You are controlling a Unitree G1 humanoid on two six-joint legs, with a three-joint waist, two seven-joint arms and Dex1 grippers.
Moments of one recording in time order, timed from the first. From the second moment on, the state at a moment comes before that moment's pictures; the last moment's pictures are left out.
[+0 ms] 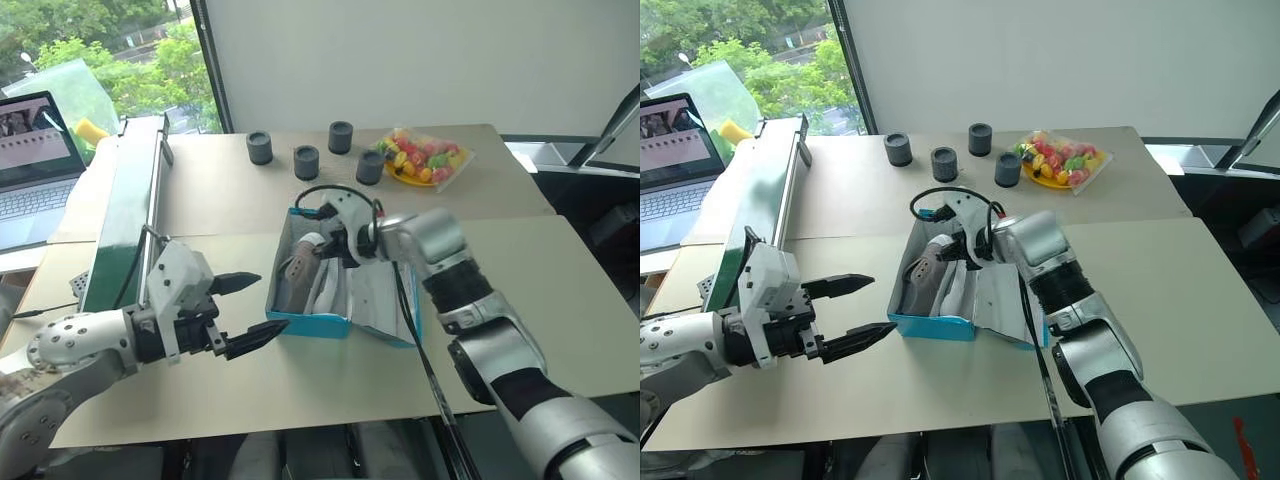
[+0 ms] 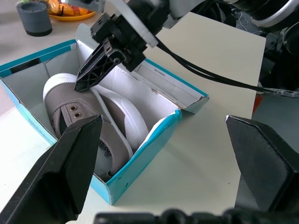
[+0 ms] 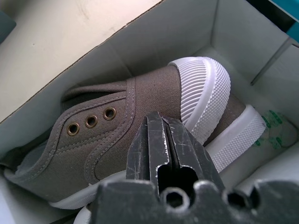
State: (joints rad) left arm 0.01 0.93 0.34 -0.82 -1.09 0.86 -0.52; right arm -1.07 -0.21 0.35 0.45 0.25 1.00 0.61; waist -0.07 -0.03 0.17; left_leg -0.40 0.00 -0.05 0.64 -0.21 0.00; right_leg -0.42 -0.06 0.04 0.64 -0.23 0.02
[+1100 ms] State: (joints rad) left arm 0.00 0.94 0.32 -0.81 -1.09 0.85 -0.52; right arm -1.01 -0.51 0.02 0.03 0.61 1.44 1.04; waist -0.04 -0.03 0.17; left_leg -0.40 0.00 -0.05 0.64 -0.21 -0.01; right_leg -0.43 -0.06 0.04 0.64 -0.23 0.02
